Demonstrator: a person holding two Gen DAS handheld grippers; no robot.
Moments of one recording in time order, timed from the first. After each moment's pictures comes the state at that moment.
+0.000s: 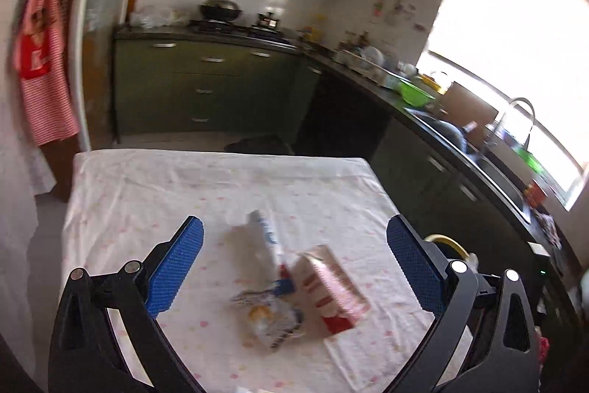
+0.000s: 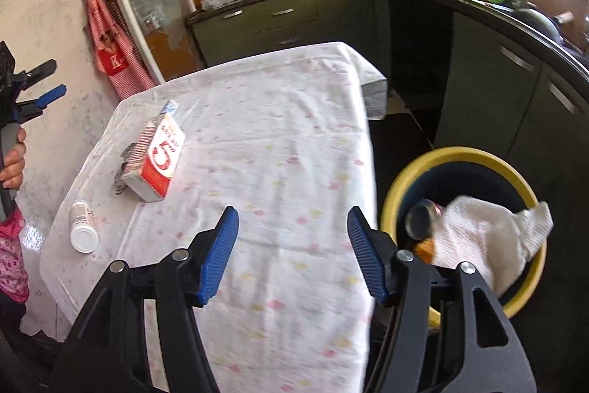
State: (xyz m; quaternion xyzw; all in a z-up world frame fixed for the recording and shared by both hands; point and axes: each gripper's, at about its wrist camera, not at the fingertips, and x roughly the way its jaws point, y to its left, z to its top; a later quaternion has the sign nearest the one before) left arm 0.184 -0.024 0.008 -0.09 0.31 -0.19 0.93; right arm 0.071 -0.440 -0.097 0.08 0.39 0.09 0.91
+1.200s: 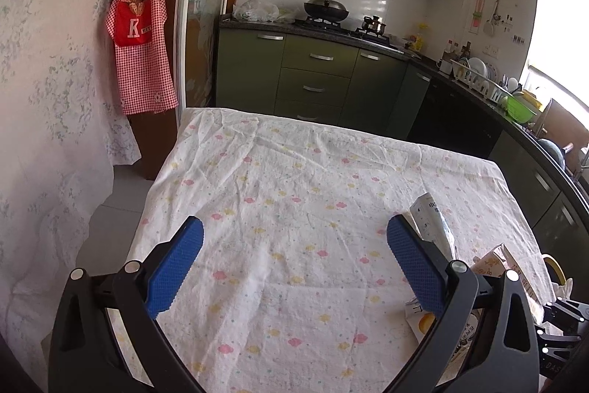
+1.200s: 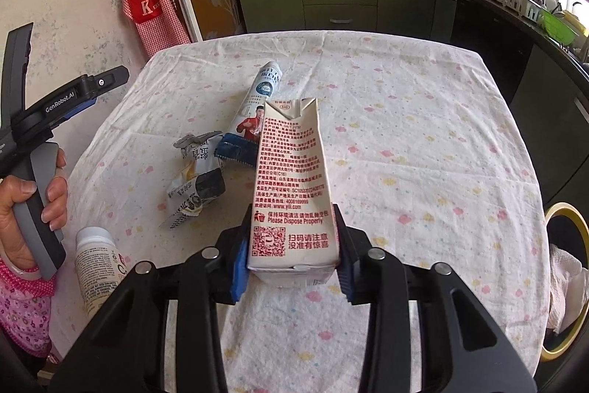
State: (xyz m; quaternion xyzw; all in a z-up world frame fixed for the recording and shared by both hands) left arm 0.218 0.039 -0.095 -0.08 0.31 -0.02 0.95; right arm 0.148 -0.260 -0.123 0.01 0.42 0.12 0.90
